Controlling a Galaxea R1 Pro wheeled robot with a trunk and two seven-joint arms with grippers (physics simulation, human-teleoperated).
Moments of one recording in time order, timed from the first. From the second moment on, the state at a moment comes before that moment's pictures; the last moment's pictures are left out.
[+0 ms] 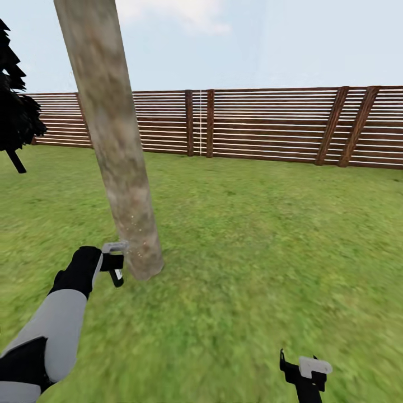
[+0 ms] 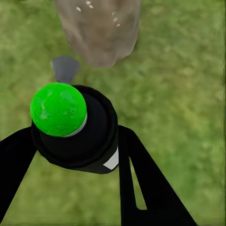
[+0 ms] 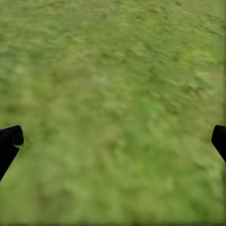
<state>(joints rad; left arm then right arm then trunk) -0.94 0.07 0.38 -0.69 -0.44 0.75 -0.27 -0.36 0.04 -0.63 -0.32 0.55 -0.61 -0.15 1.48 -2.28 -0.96</state>
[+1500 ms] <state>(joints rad) -1.00 0.14 0.23 -0.98 -0.44 1.01 -0.36 -0.36 0.03 -0.63 -0.32 0.55 -0.61 -0.15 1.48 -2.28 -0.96</state>
